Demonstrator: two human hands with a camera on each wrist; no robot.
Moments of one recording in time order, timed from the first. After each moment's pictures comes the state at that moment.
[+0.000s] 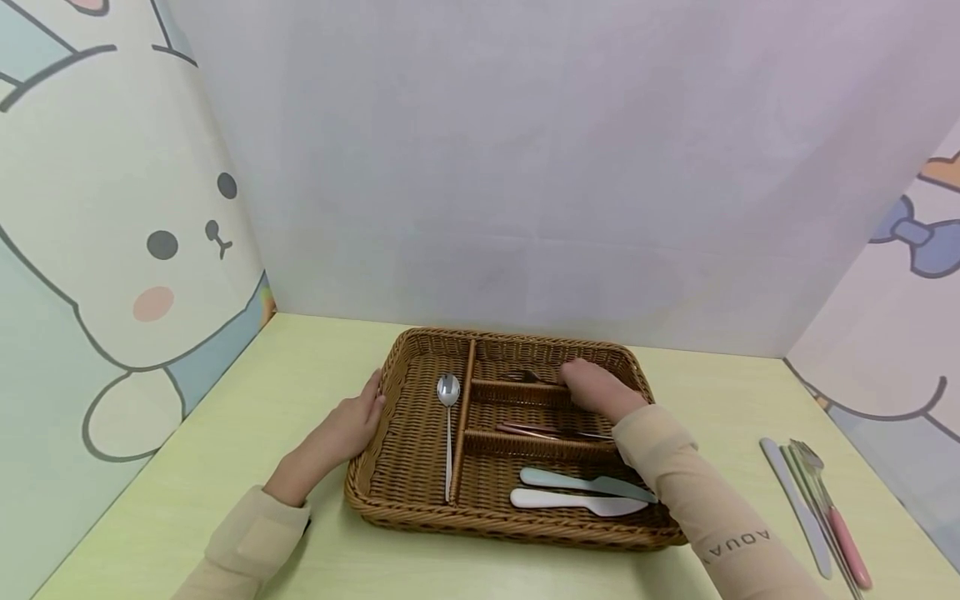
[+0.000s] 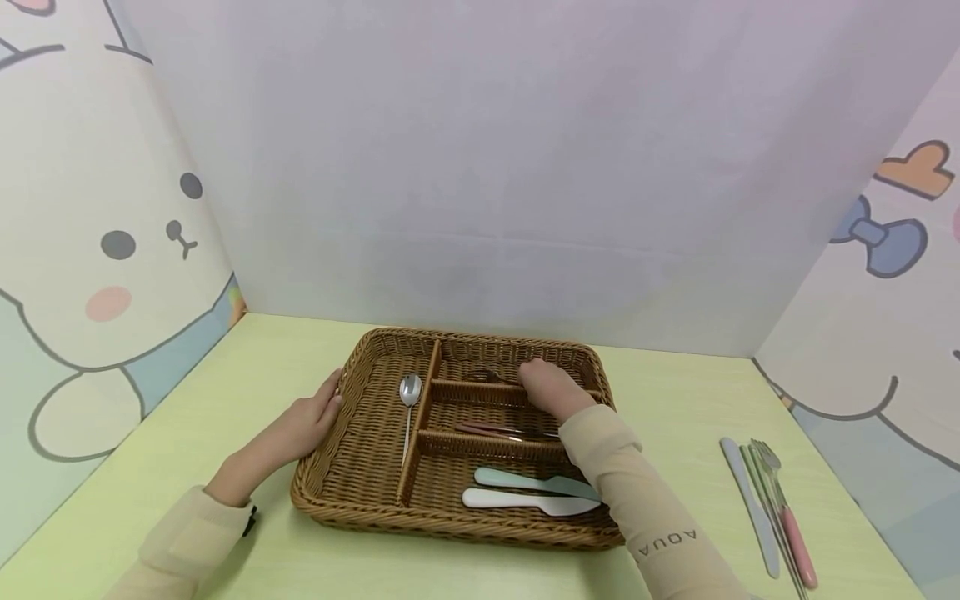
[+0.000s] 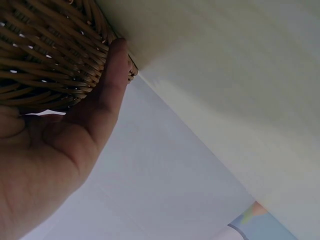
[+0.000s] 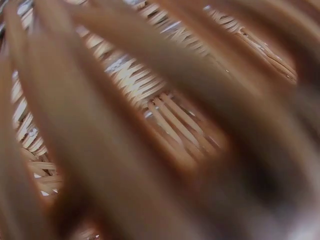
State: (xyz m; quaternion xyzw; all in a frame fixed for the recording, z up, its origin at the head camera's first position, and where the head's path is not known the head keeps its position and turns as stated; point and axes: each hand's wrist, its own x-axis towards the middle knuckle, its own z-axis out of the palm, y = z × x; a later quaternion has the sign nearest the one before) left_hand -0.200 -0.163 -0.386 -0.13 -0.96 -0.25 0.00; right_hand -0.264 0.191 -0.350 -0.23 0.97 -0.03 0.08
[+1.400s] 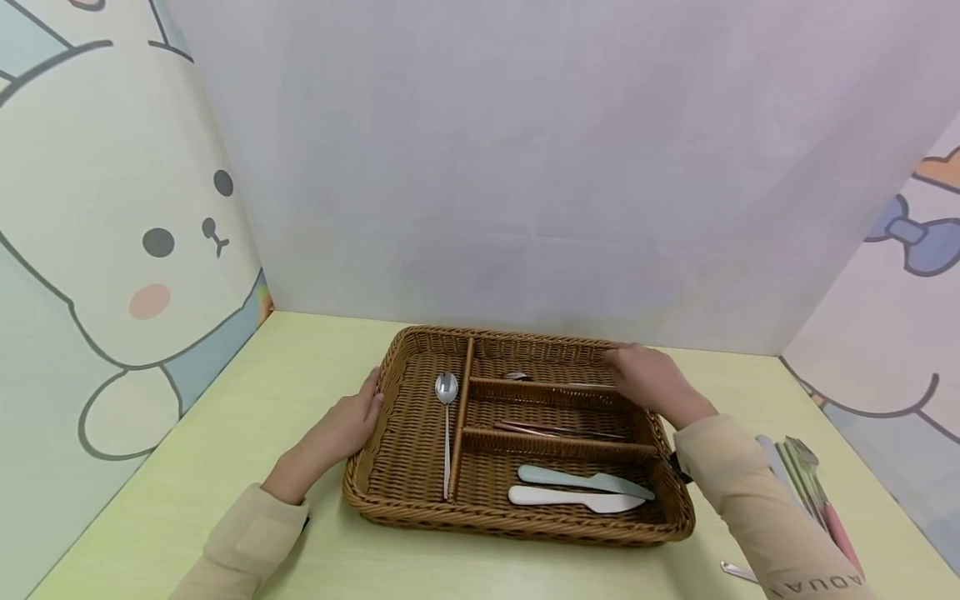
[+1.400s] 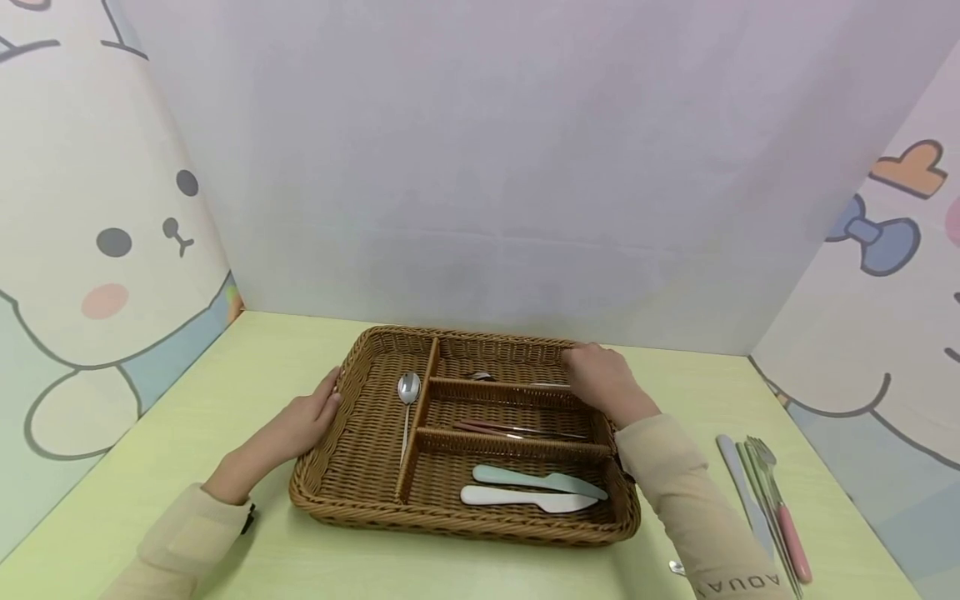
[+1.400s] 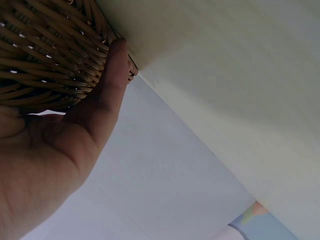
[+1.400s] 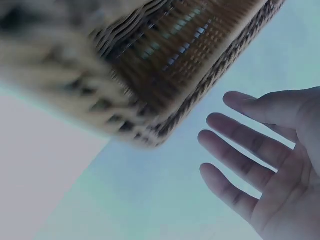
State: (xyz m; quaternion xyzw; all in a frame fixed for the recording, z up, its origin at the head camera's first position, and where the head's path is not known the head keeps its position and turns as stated) left_hand -0.200 -0.164 -0.386 -0.14 -0.96 -0.25 0.00; right_hand -0.237 0.242 -0.313 -0.22 0.97 -0.01 -0.07
